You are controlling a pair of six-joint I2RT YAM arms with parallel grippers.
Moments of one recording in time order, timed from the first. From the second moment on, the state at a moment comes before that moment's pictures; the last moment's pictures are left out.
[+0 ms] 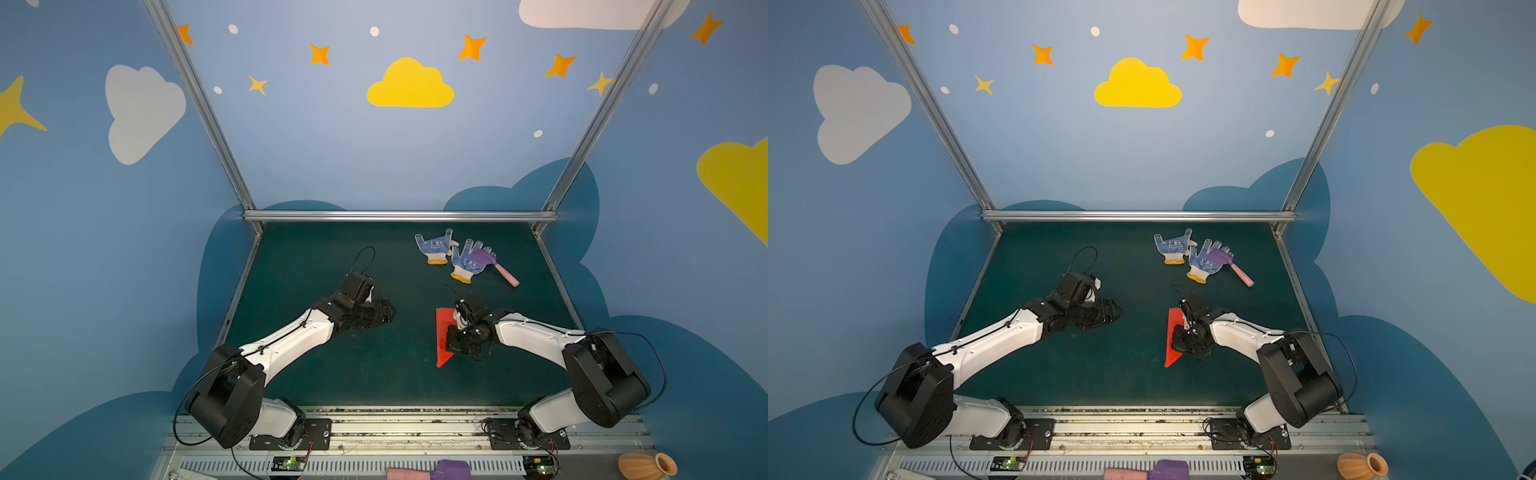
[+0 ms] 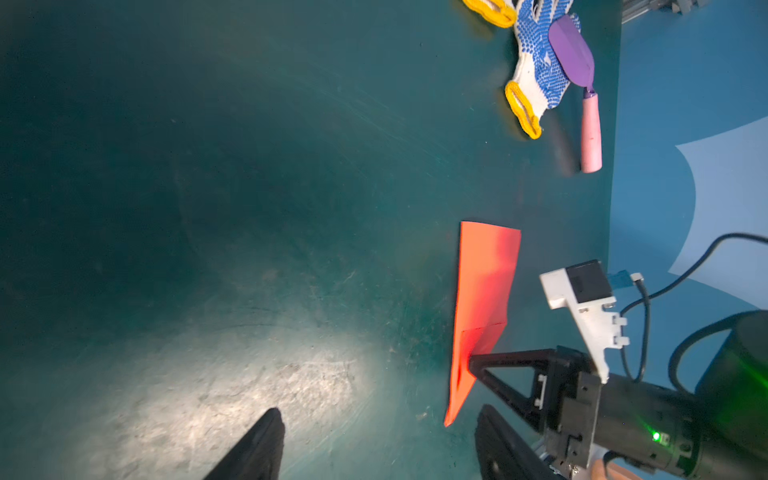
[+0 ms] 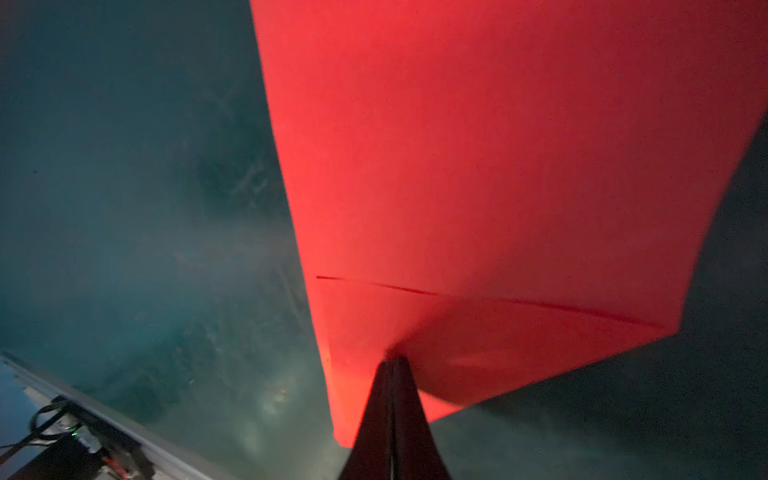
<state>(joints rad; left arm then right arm) -0.58 1.41 0.88 -0.35 0.25 -0.79 0.61 1.50 0.71 -0.46 -0.27 0.74</state>
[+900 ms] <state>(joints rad) -0.86 1.74 0.98 -0.10 0.37 -0.81 0.29 1.26 0.59 -0.44 -0.49 0.76</state>
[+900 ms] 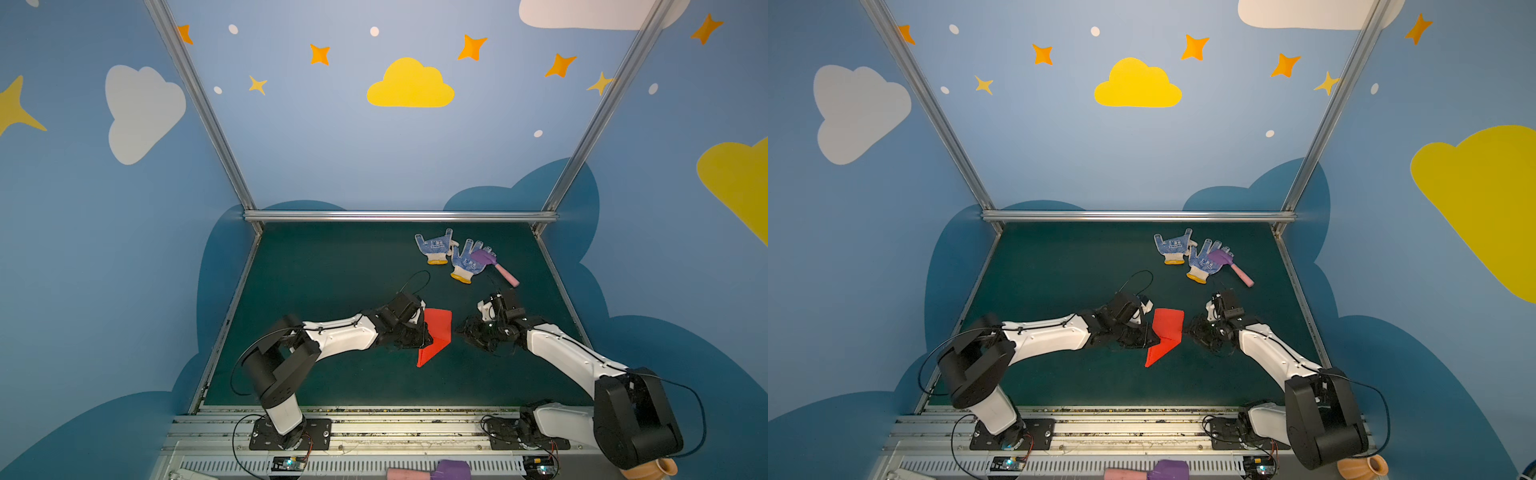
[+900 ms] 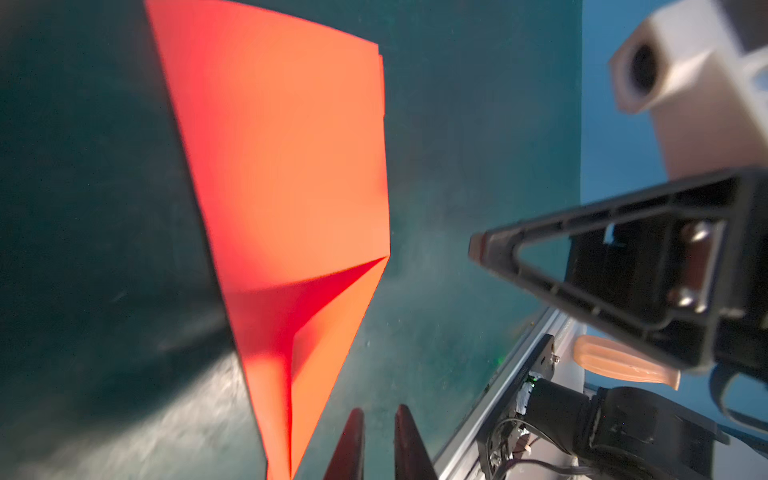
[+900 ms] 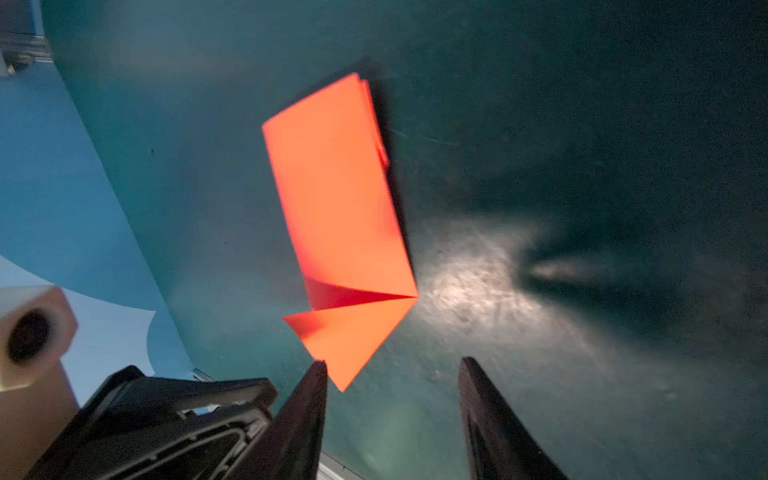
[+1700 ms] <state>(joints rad) -0.83 1.88 0.98 -0.04 0.39 -0.79 0.25 1.48 0.52 -0.15 -0.75 0.78</state>
